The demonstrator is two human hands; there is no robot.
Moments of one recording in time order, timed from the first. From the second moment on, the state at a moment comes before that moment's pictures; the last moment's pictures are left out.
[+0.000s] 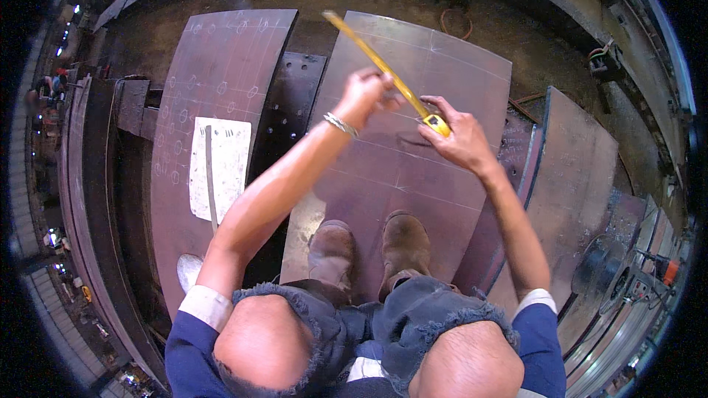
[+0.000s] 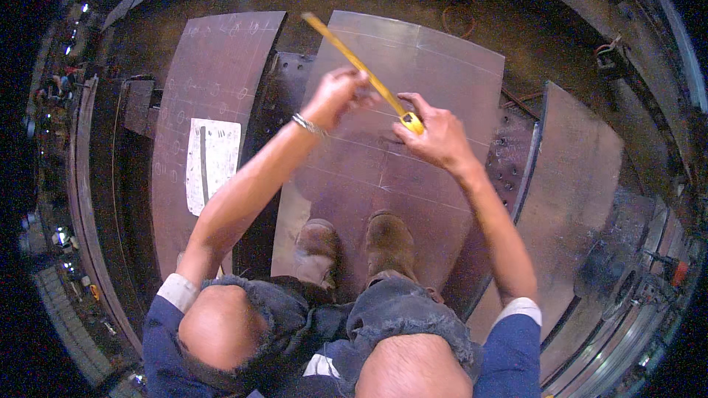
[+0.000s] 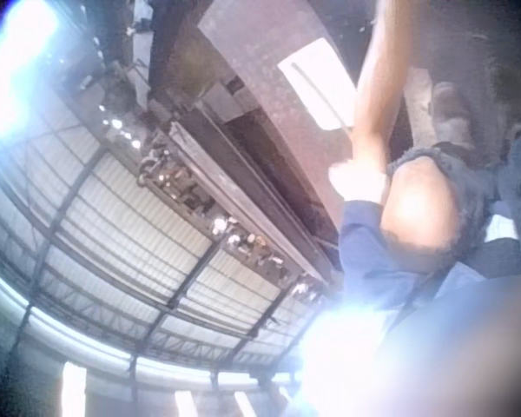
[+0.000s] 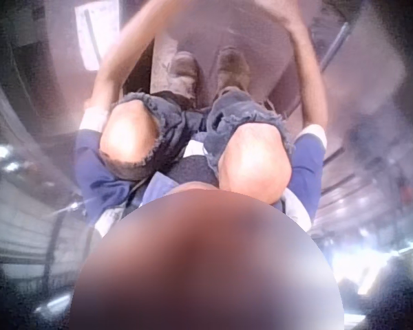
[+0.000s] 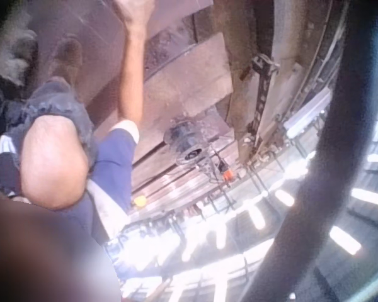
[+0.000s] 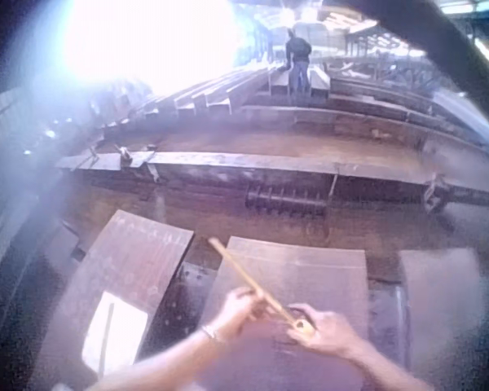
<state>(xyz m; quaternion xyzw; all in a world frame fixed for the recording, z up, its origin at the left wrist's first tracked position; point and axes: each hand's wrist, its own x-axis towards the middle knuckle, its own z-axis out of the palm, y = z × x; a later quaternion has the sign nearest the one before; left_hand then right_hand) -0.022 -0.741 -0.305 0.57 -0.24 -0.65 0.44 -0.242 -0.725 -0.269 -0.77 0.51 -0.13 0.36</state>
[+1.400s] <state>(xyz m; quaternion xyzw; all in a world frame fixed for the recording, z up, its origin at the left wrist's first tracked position) 0.105 -0.704 -0.363 0.73 -0.22 -0.56 0.31 -0.382 -0.880 -0.369 -0.90 0.43 -0.03 -0.09</state>
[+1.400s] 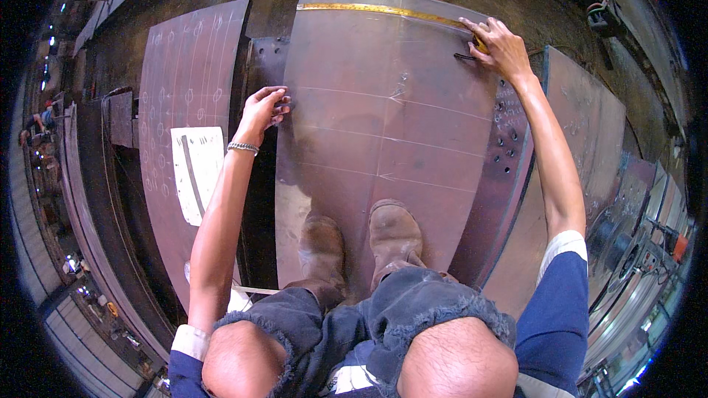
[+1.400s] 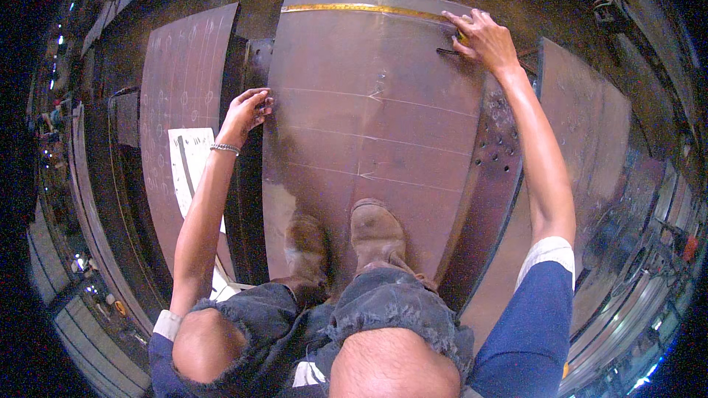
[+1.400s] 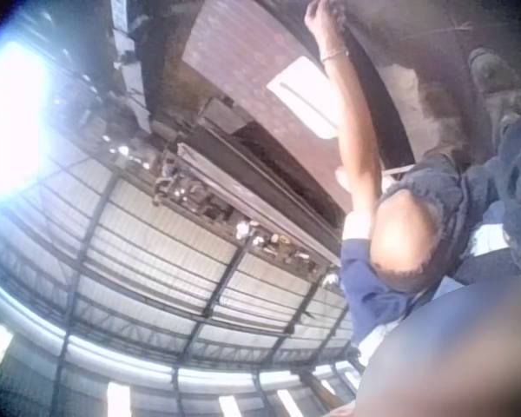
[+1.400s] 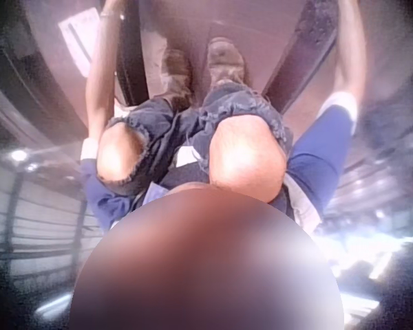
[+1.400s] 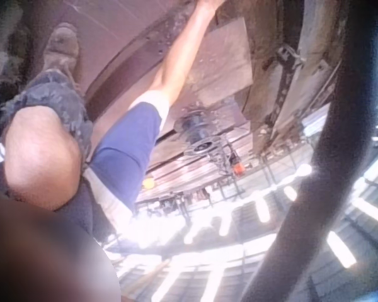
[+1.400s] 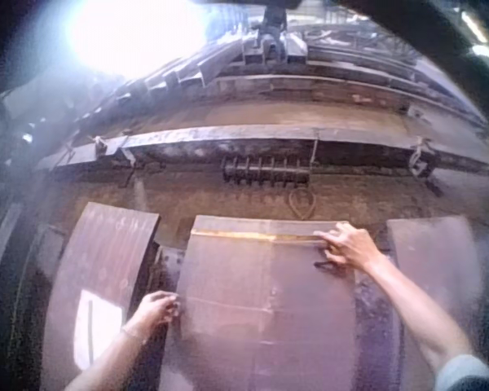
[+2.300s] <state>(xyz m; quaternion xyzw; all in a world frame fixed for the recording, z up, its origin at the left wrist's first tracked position) 0.124 -0.697 -0.364 0.75 -0.22 -0.54 0.32 -0.361 -0.848 -0.333 -0.89 0.45 -0.08 0.04</state>
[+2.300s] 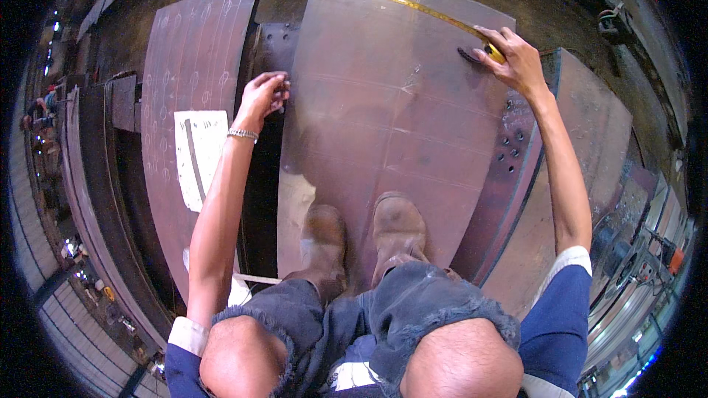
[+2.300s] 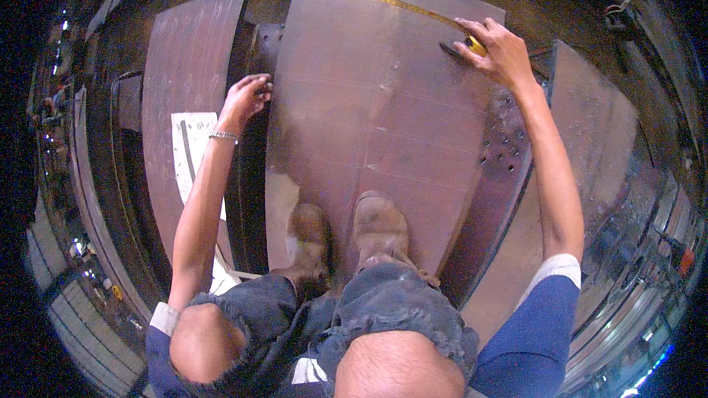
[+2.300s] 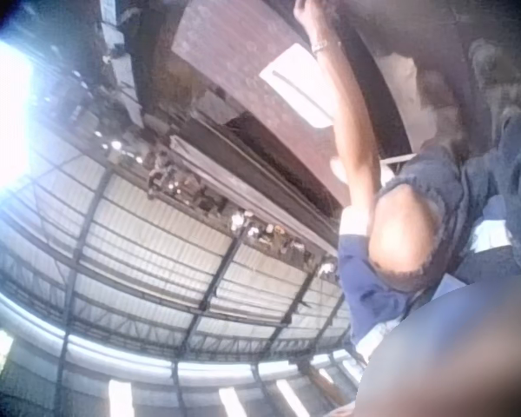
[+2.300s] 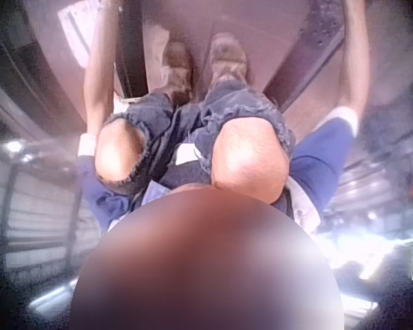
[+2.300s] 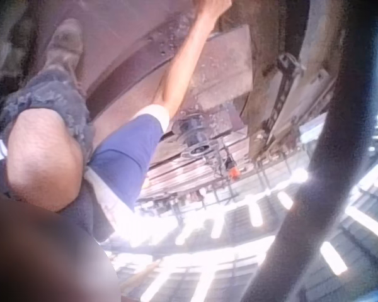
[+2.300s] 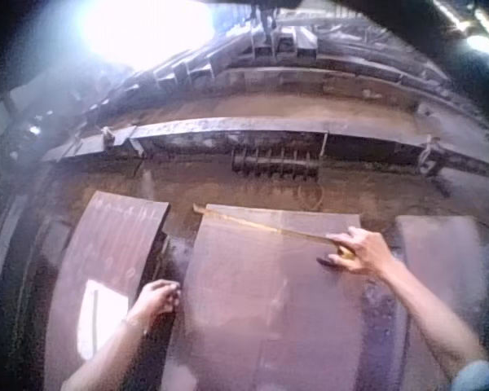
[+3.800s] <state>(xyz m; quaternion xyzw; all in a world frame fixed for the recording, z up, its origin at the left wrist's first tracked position) 0.173 -0.621 -0.381 0.72 -0.43 -0.54 -0.01 -0.354 -0.601 -0.319 -0.87 0.44 0.03 0.22</state>
